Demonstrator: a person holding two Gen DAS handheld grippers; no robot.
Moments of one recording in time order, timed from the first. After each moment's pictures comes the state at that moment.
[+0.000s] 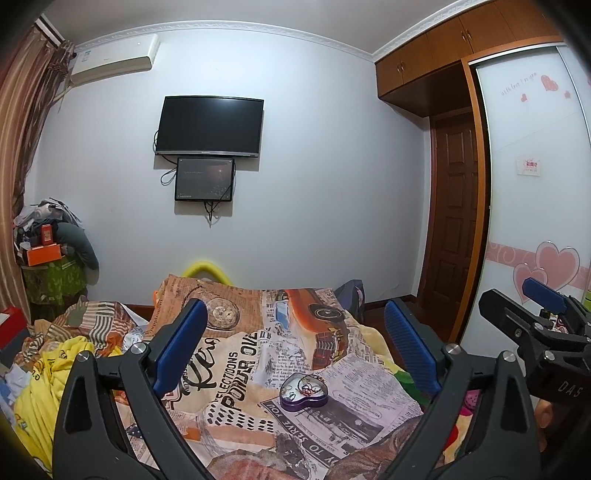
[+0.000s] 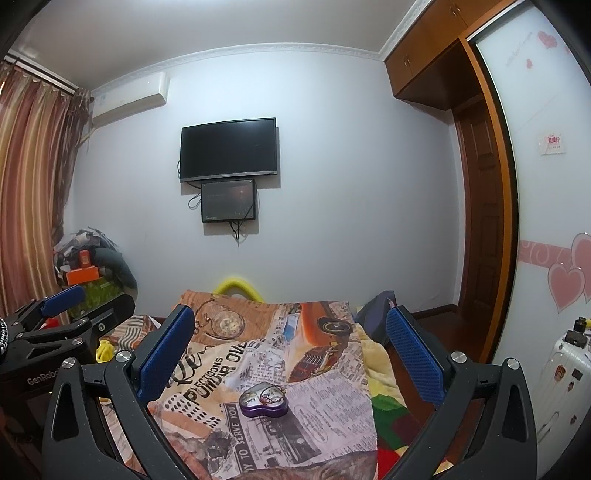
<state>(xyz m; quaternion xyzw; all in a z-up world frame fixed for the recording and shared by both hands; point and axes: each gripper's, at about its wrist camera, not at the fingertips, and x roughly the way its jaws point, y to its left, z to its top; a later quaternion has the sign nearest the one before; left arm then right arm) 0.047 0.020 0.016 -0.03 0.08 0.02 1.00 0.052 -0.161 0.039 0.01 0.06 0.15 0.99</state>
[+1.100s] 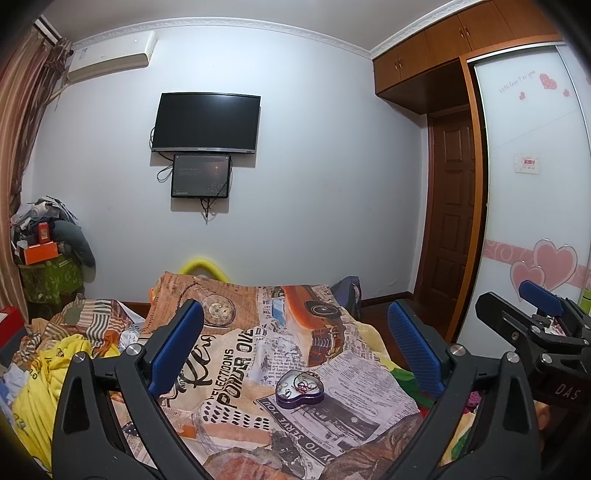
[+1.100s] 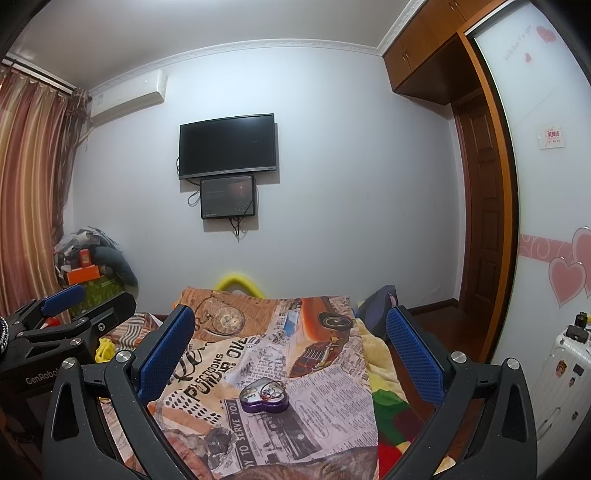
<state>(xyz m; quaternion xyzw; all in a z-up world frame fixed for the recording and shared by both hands) 0.047 0.015 0.016 -0.03 0.09 0.01 1.00 0.049 -0.162 0.037 0.01 0.07 0.15 0.99</state>
